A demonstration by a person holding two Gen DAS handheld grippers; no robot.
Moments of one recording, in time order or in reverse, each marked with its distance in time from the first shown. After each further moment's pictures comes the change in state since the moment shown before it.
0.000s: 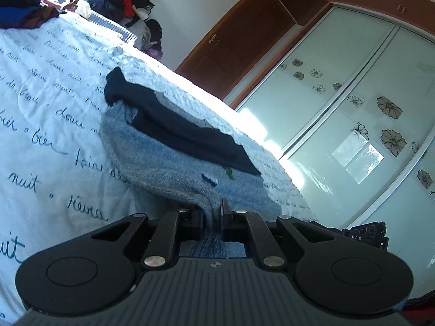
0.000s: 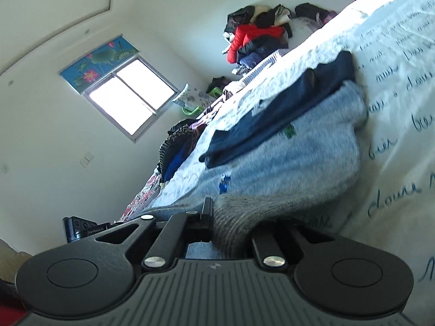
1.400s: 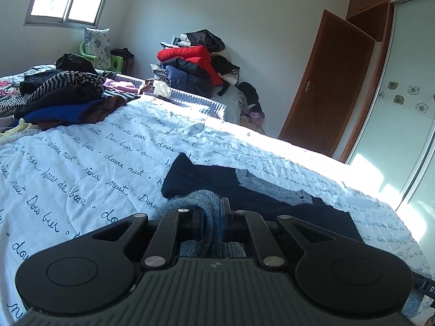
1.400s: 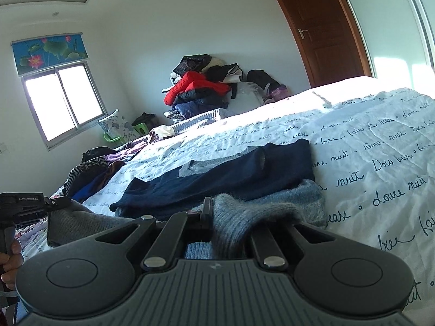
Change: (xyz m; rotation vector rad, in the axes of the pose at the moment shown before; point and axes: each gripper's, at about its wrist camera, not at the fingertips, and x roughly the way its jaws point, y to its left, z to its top) left arm 0.081 -0.079 0.055 0.126 -0.262 0.611; right arm 0.060 0.031 0.040 -0.261 -0.208 -0.442
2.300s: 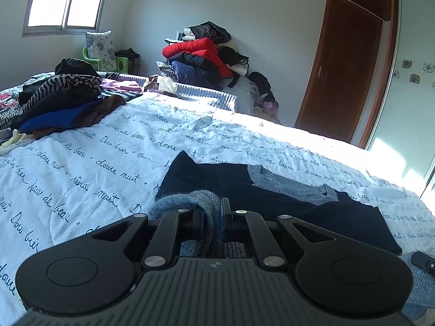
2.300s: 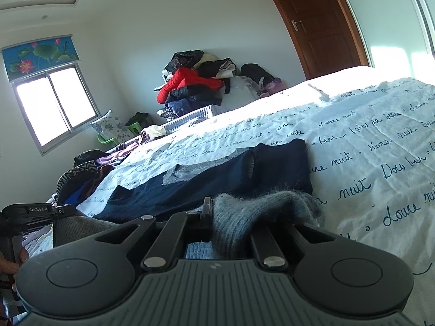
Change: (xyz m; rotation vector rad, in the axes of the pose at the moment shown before) left arm 0.064 -0.020 0.004 0.067 0.027 0.084; right arm 0.048 -0.026 0.017 0.042 0.020 -0.007
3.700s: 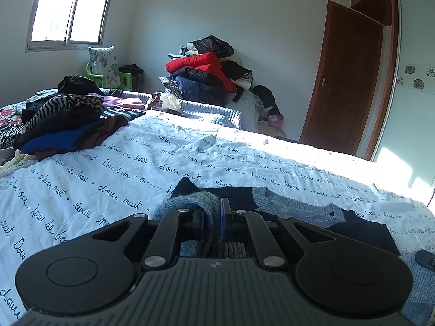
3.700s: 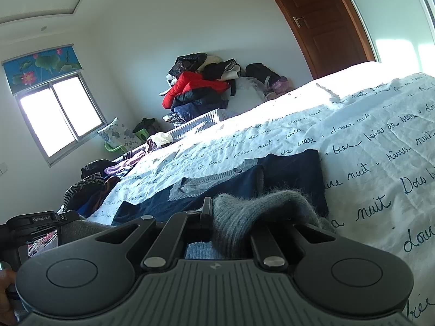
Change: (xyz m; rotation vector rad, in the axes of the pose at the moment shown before) left arm 0.006 -0.007 0.022 0.018 -0.066 0.031; right arm 0.022 -0.006 0.021 0.048 -0.007 0.048
